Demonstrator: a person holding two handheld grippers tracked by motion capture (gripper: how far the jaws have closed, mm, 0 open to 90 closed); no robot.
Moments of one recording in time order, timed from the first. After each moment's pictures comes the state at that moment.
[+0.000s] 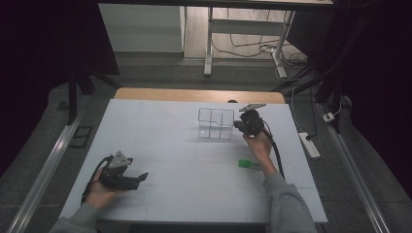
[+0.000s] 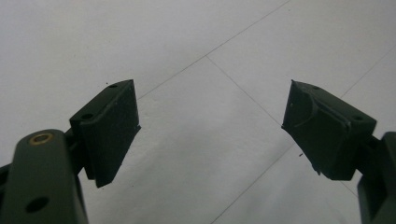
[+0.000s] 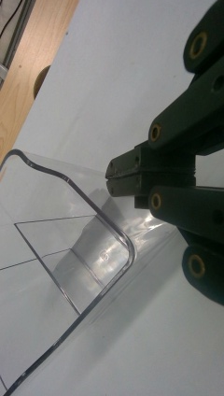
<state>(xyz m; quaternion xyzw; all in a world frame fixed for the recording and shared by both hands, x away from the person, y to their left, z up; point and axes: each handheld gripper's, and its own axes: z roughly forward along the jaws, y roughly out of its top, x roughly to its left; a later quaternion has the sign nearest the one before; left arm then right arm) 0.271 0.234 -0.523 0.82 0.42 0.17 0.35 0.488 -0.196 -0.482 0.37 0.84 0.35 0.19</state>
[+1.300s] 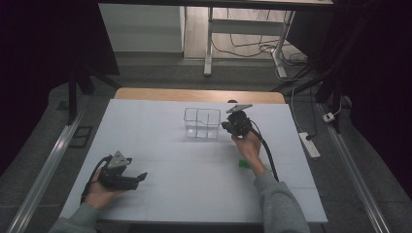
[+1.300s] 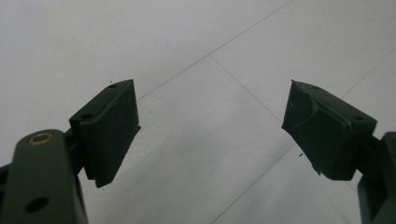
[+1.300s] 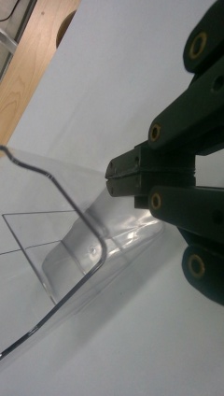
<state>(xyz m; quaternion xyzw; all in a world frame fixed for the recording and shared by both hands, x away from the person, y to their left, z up) 0.271 0.237 -0.523 0.82 0.42 0.17 0.35 0.483 -0.159 -0.485 0.34 0.85 0.36 0.18</state>
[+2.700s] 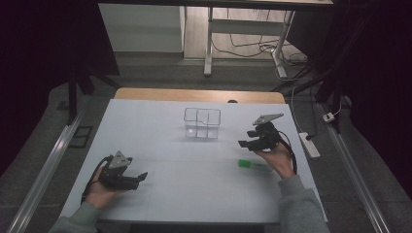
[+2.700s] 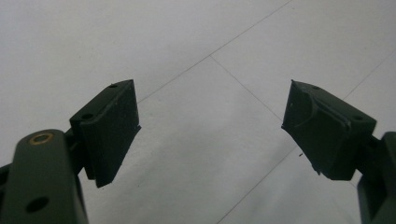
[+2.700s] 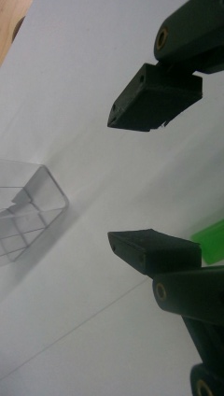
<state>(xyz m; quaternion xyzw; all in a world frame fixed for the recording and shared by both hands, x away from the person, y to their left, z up) 0.272 0.235 -0.523 0.82 0.41 0.18 0.35 0.429 -0.241 -0.460 0.30 0.88 0.36 0.12</state>
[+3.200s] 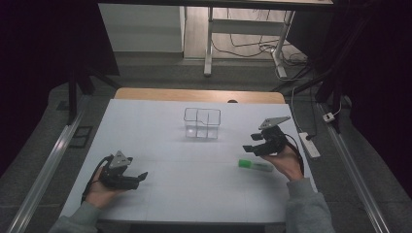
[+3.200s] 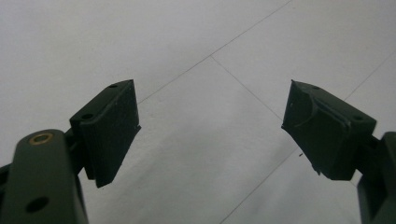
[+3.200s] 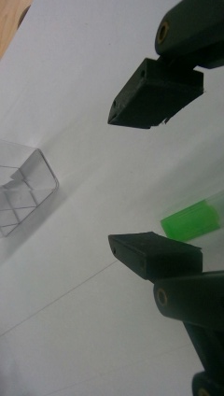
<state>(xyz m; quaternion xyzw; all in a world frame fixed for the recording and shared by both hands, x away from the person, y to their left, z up) 0.273 0.235 -0.524 0.82 0.41 0.18 0.35 0.414 -0.254 -0.450 0.26 0.89 0.36 0.11</state>
